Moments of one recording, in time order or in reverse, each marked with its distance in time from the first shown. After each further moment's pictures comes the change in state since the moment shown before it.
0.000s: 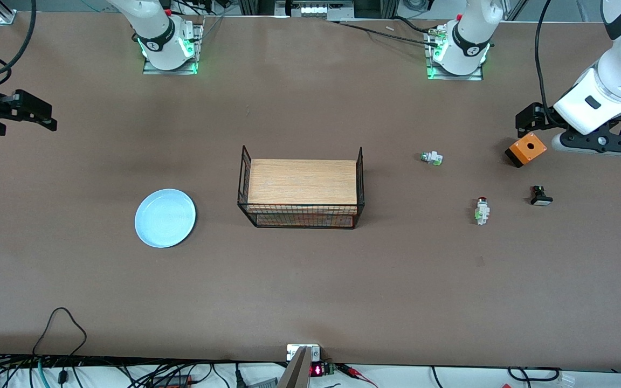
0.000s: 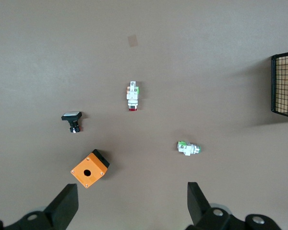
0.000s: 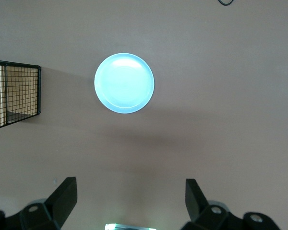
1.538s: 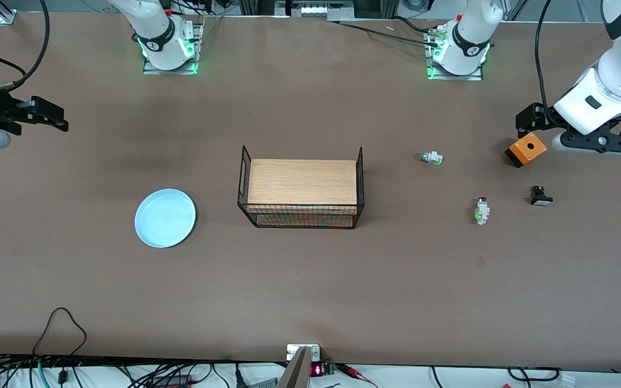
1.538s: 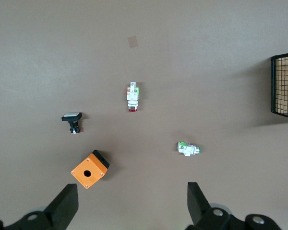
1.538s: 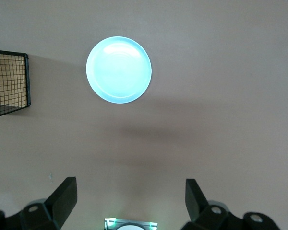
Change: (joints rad) left arm 0.000 0.000 0.000 0.001 0.000 0.002 0.000; right arm -0.020 -0.022 -0.001 -0.111 -0.002 0.046 0.000
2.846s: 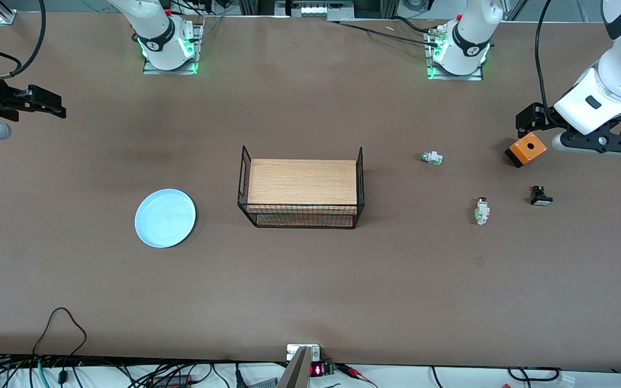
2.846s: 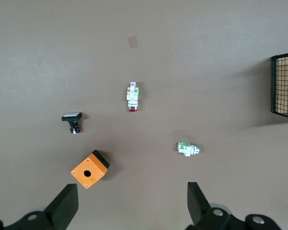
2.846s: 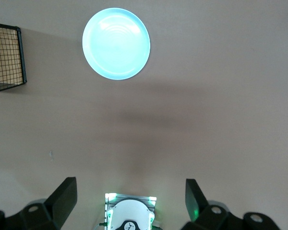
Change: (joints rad) left arm 0.000 0.000 0.000 0.000 0.000 0.000 0.000; right arm -0.001 0.011 0.002 0.050 -0.016 -0.147 0.000
